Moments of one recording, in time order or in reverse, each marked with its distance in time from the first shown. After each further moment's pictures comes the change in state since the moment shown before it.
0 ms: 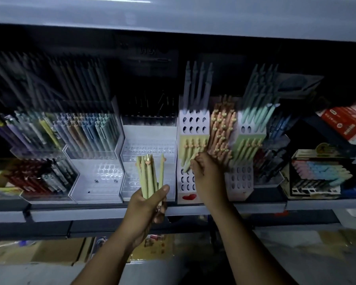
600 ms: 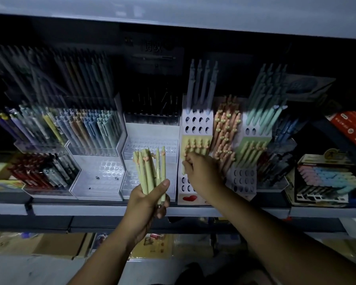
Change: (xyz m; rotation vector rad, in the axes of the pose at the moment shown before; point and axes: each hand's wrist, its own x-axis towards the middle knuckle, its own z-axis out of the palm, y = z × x) left_hand 0.001 0.008 0.014 -0.073 0.033 0.080; right_hand 0.027 -0.016 0.000 -0.339 -0.263 -0.140
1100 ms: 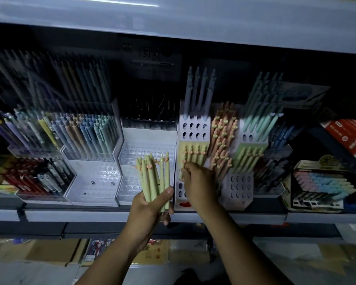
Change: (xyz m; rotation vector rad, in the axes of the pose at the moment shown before) left_hand 0.000 -0.006 0.010 0.031 -0.027 0.018; right_hand -0.009 0.018 0.034 0.097 0.179 0.014
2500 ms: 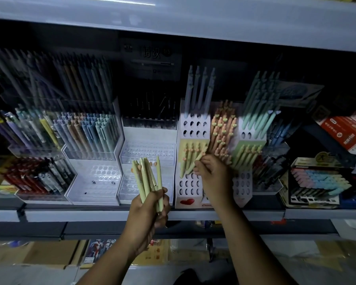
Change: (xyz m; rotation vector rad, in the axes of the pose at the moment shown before) left_hand -0.006 -0.009 -0.013 -0.137 -0.025 -0.056; right_hand -0.003 0.006 -0.033 0.454 0.123 0.168
